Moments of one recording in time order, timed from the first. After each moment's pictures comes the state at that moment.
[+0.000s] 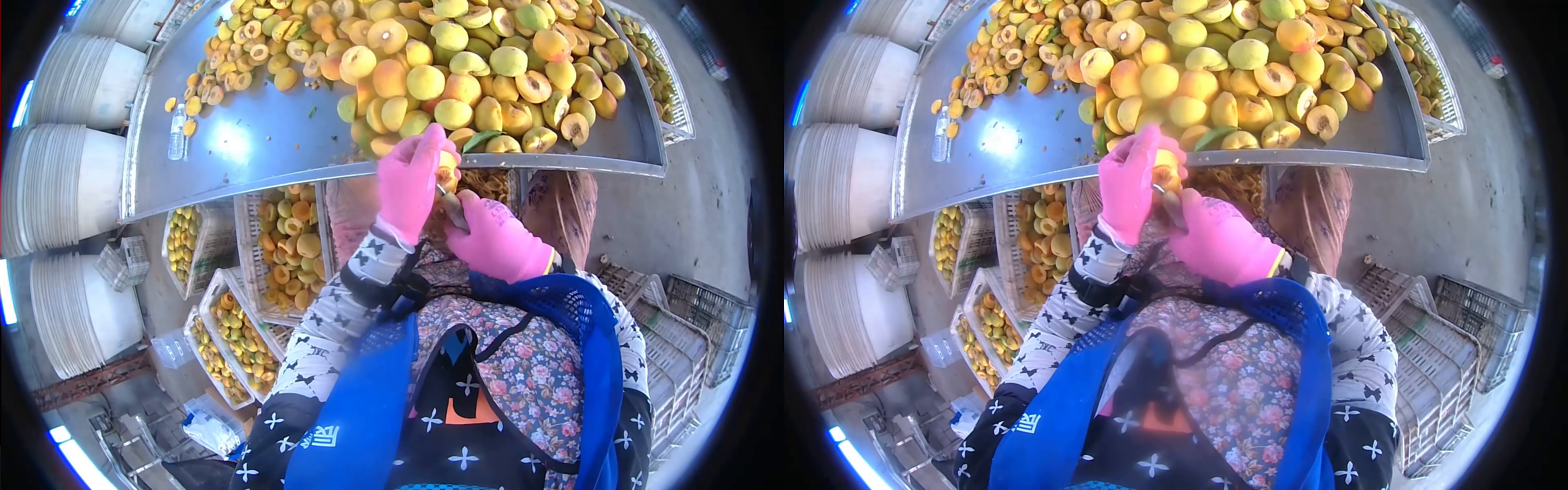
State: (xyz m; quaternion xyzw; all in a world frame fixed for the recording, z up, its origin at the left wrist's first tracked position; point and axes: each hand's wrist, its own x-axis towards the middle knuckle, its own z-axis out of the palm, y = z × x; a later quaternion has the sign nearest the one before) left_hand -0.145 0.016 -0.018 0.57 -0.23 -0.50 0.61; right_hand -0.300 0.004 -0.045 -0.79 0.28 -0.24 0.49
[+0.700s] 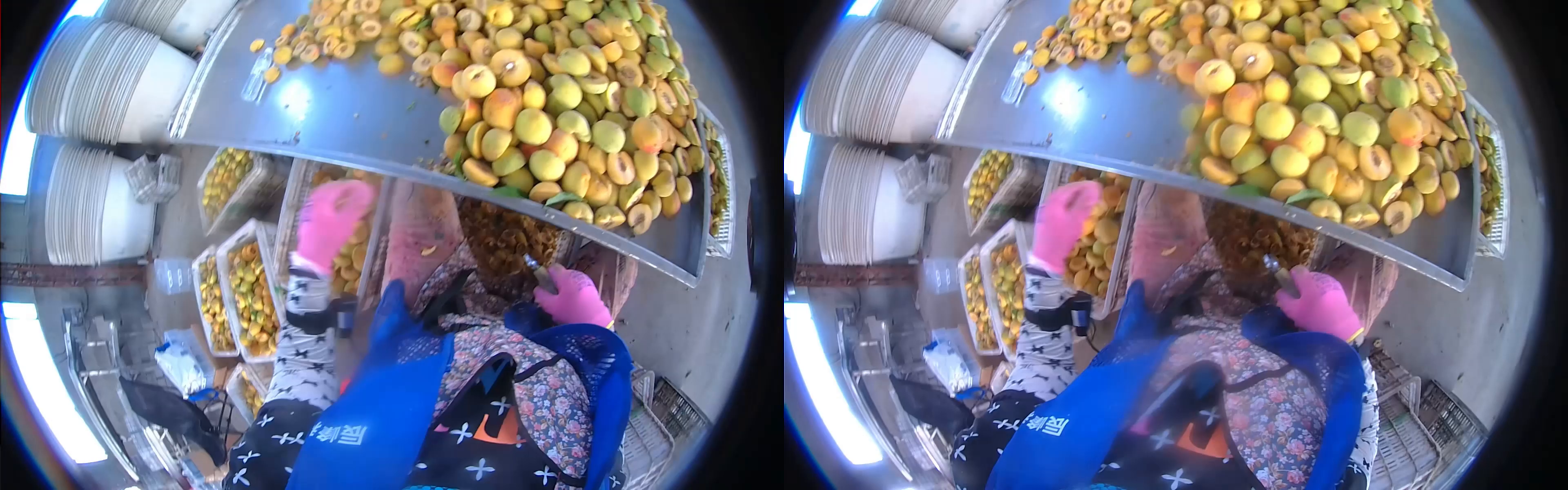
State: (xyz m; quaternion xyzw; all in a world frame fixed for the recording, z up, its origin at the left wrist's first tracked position) left_hand 0.006 0.159 0.014 0.86 -0.36 -0.14 0.33; right_hand -0.356 -0.031 -0.067 -0.83 0.34 0.05 0.43
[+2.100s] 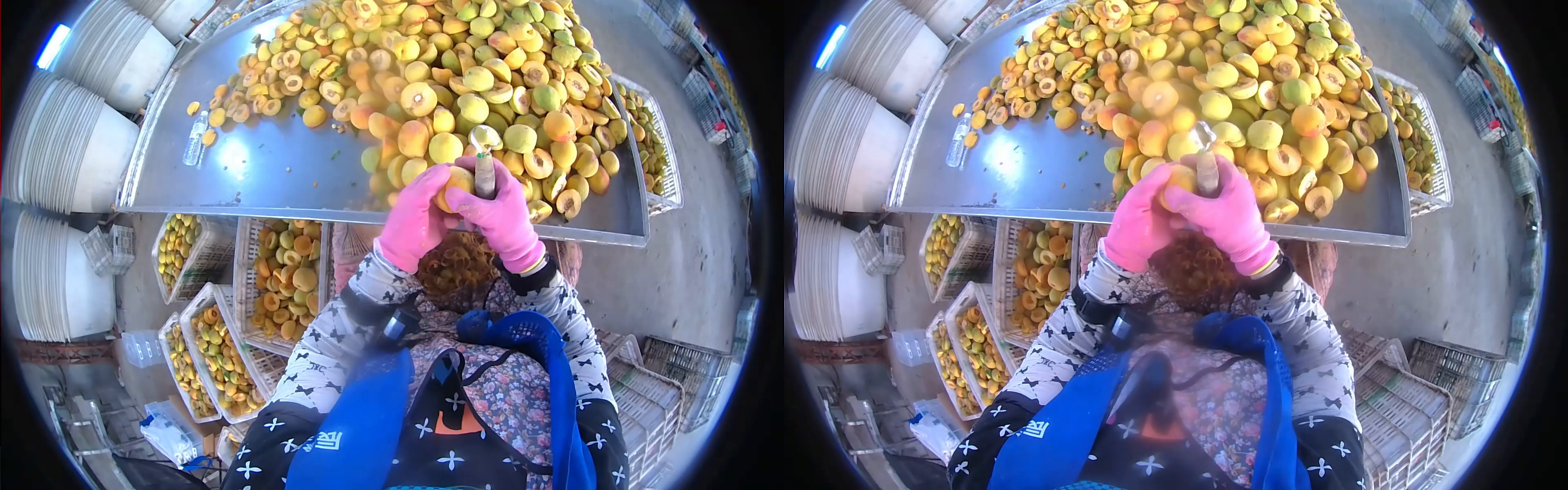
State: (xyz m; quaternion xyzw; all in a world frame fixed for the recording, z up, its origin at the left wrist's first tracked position) left_hand -0.117 -0.009 -0.021 0.28 -0.14 -0.66 0.69; right_hand -0.256 -0.076 0.008 -0.46 0.30 -0.31 0.77
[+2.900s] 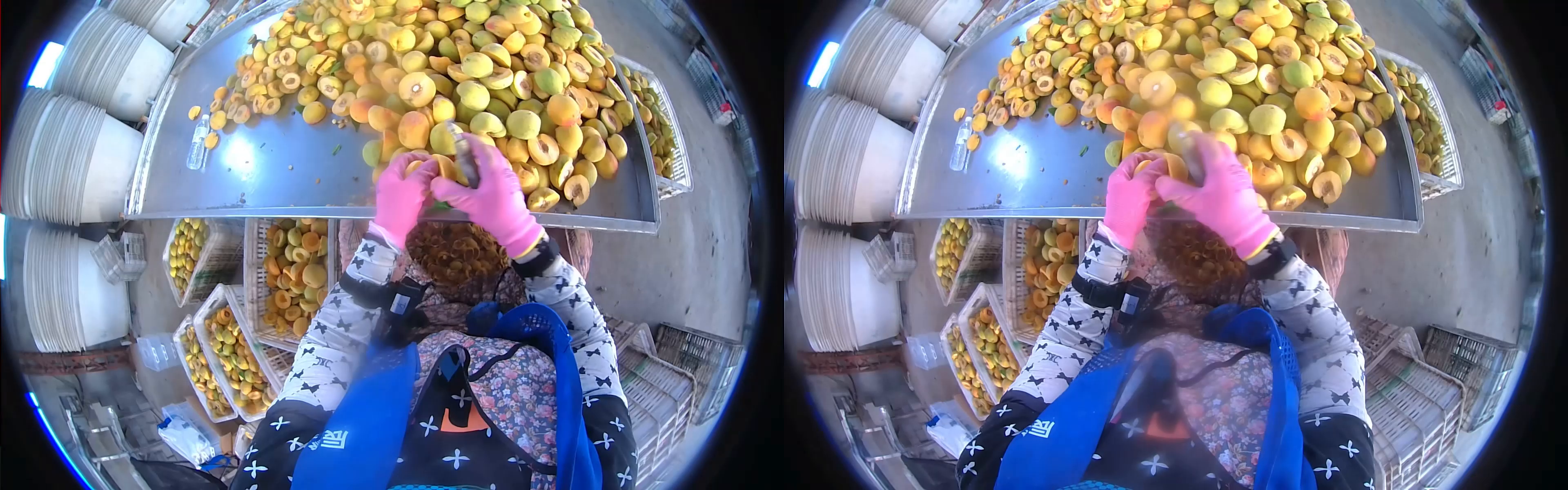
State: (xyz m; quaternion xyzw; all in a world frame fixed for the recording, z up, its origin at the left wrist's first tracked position) left_hand -0.093 -0.015 -0.036 0.64 -0.25 -0.44 0.58; right_hand -0.239 -0.091 -0.035 -0.75 0.32 -0.39 0.43
